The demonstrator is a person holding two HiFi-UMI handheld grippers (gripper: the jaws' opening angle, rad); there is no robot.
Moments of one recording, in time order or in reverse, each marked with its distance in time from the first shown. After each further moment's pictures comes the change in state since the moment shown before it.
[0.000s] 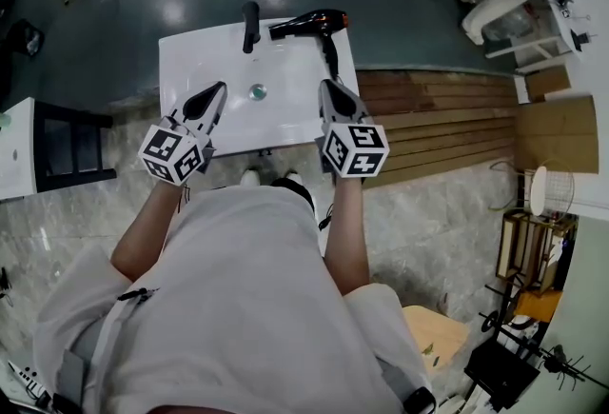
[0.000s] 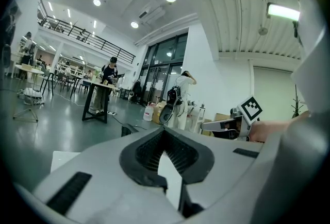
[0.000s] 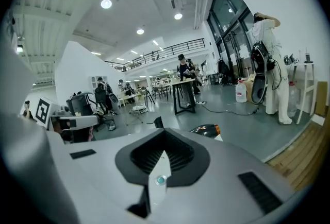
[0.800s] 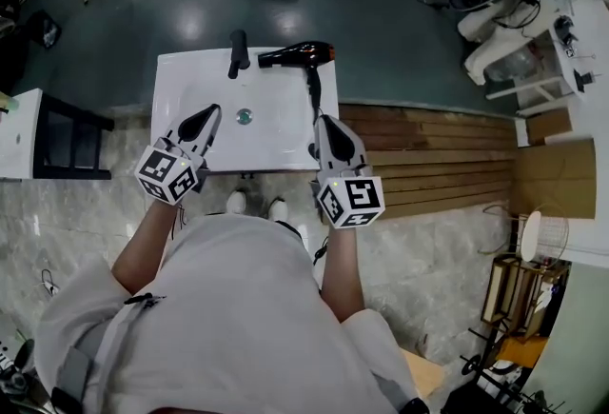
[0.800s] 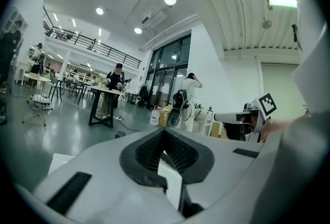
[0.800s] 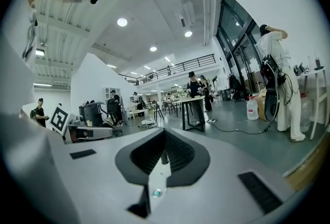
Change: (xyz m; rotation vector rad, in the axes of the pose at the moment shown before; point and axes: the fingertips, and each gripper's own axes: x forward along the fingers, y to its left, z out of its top) left arm 0.027 -0.049 0.024 0.018 -0.043 0.101; right arm -0.067 -0.027 0.063 -0.069 -0.214 0.131
